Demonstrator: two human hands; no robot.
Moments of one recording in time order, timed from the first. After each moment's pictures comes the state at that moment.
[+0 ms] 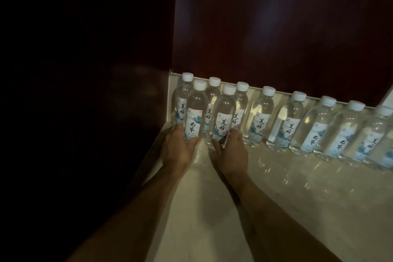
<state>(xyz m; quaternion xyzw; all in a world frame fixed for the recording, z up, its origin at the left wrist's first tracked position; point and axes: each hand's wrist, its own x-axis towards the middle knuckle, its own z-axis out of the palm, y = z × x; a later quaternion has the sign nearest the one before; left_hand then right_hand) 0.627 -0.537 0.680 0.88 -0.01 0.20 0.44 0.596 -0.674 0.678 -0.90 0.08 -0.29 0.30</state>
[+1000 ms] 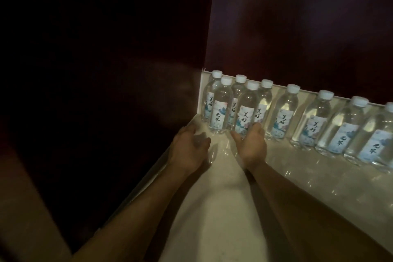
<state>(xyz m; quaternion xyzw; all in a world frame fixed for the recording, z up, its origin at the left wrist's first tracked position) 0.511 -0.499 0.708 0.88 0.00 0.20 0.44 0.578 -0.674 0.687 -0.90 0.06 -0.26 0.35</state>
